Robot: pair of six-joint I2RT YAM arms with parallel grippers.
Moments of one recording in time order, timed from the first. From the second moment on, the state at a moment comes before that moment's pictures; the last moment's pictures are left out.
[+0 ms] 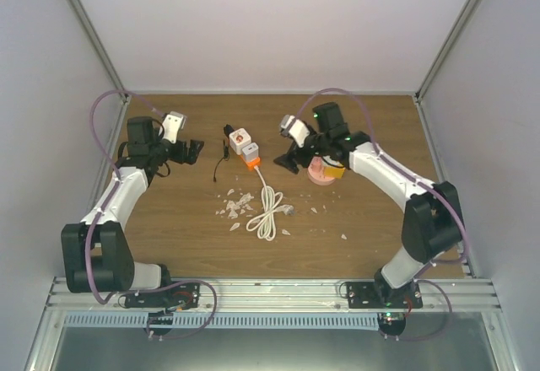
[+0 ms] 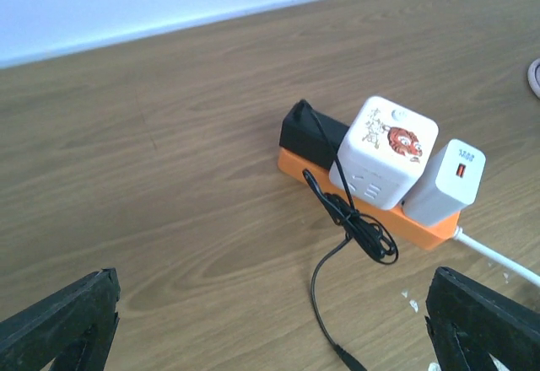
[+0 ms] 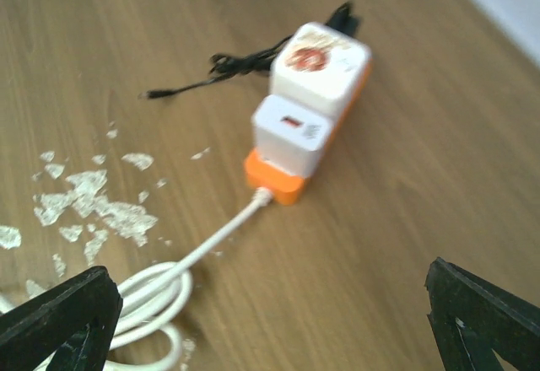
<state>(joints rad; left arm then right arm) 0.07 1.36 0.93 -0.21 0.44 0.22 0.44 1.62 1.27 -0.38 -0.49 -0.47</state>
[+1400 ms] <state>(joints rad) 0.06 1.35 0.93 -0.12 0.38 0.16 0.80 1.80 1.12 -0.59 -0.34 -0.75</state>
